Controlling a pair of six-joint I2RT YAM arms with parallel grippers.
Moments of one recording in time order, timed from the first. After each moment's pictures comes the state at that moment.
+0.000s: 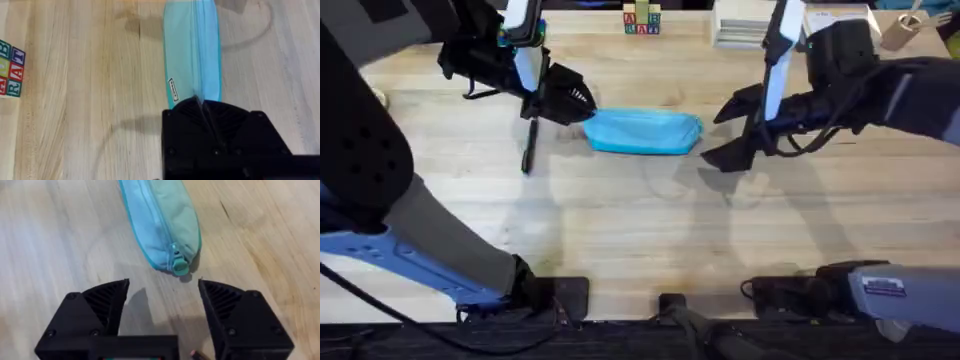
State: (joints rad) left arm 0.14 1.84 1.32 -1.16 0.89 1.88; right arm 0.10 1.47 0.83 -0.53 -0.73 -0.83
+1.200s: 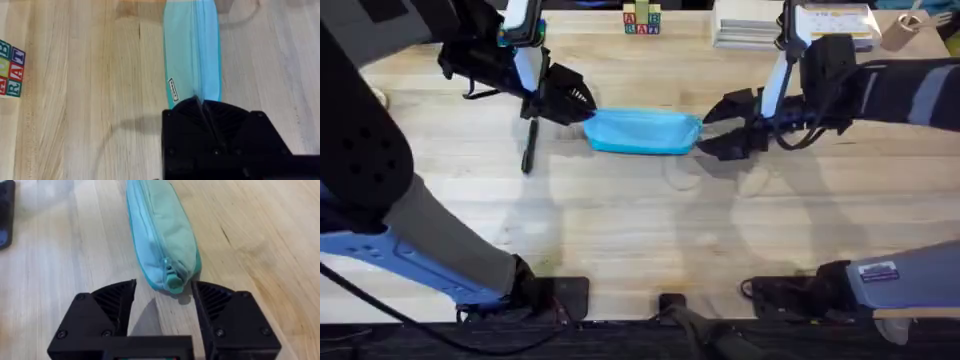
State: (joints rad) left arm 0.14 1.84 1.32 -1.16 0.89 1.88; right arm 0.03 1.65 0.83 -0.38 -0.97 -0.89
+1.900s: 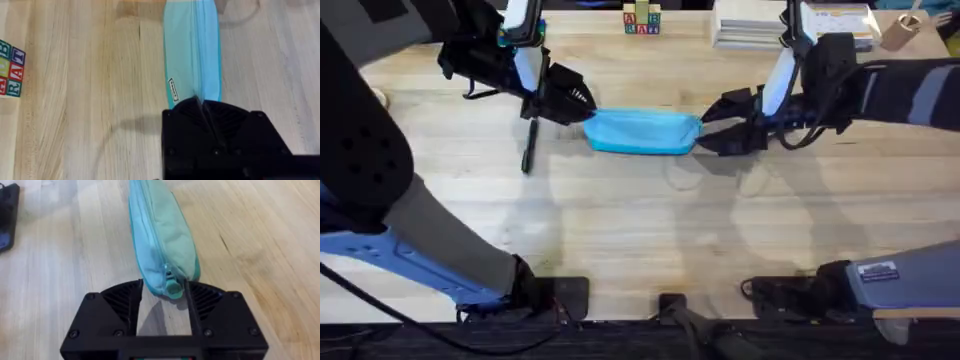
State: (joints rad) left arm 0.14 1.84 1.32 -1.16 0.89 1.88; right arm 0.03 1.65 0.83 -0.36 -1.01 -0.89
